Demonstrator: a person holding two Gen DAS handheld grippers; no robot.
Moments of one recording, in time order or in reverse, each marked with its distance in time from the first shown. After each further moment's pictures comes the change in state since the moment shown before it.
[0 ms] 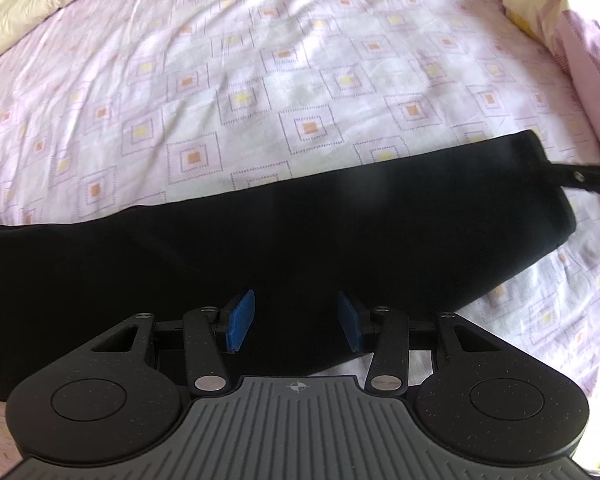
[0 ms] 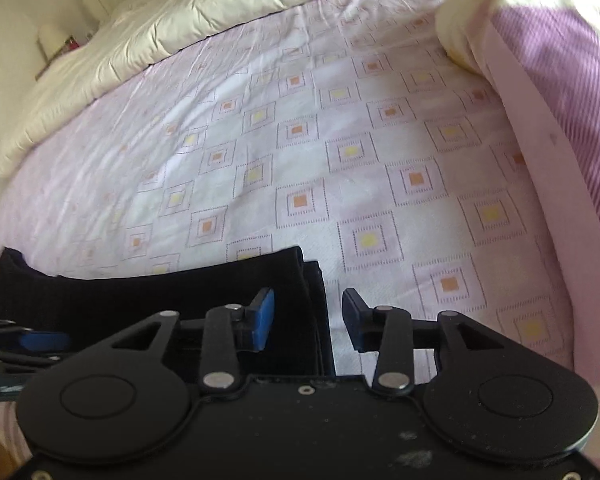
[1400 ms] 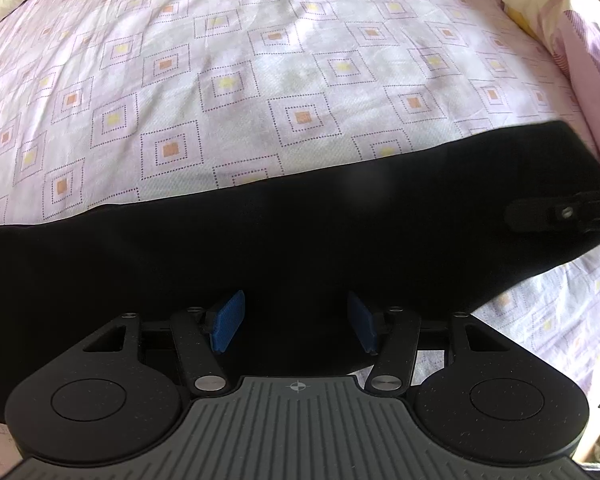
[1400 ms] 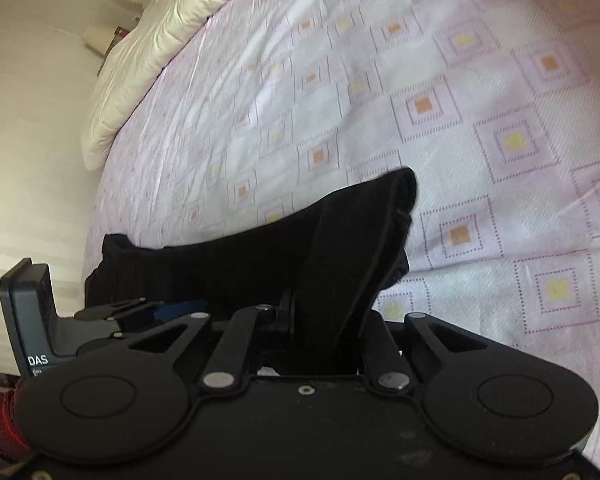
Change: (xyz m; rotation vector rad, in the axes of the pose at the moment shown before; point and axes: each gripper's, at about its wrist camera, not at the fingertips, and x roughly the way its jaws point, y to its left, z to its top) left arm 0.021 0.010 0.008 -0.008 0.011 -0.088; right arm 0.029 0.027 0.001 0.143 0.218 0.326
